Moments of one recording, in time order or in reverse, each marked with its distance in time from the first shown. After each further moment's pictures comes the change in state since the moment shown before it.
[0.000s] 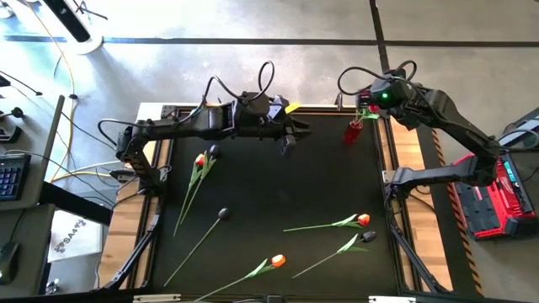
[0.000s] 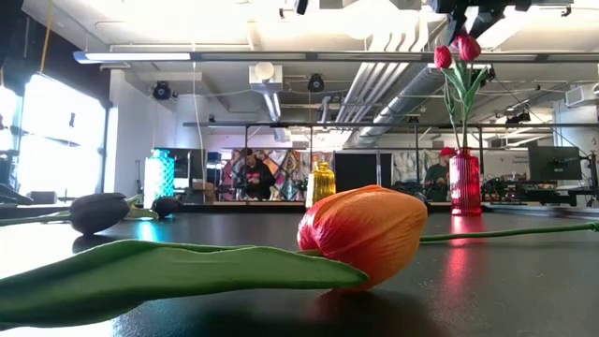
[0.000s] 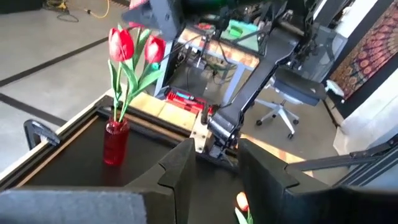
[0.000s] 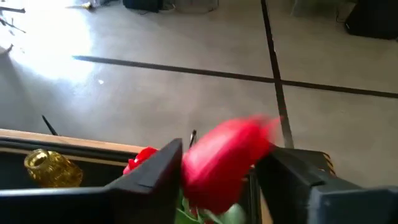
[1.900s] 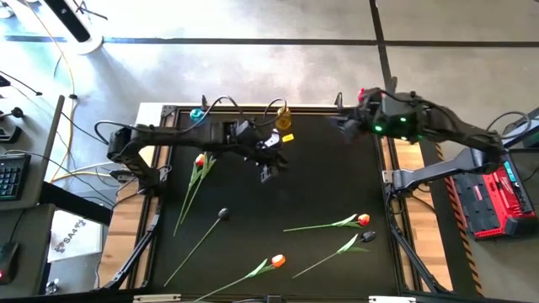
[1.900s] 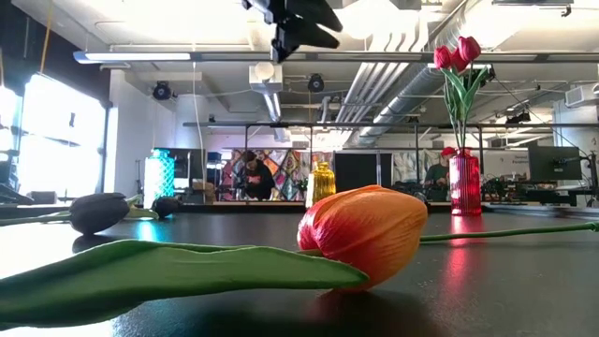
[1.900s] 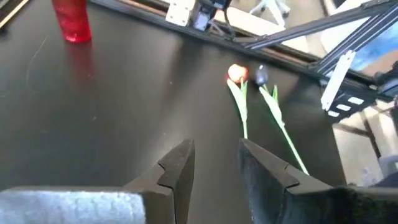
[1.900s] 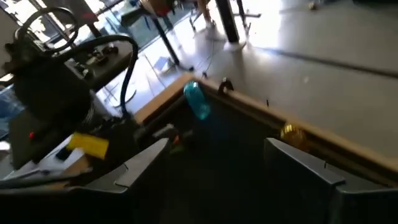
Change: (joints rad) left arm -0.027 -0.074 -0.300 -0.146 0.191 0.079; right arm 0.427 -0.027 0.000 0.372 -0.425 -0.013
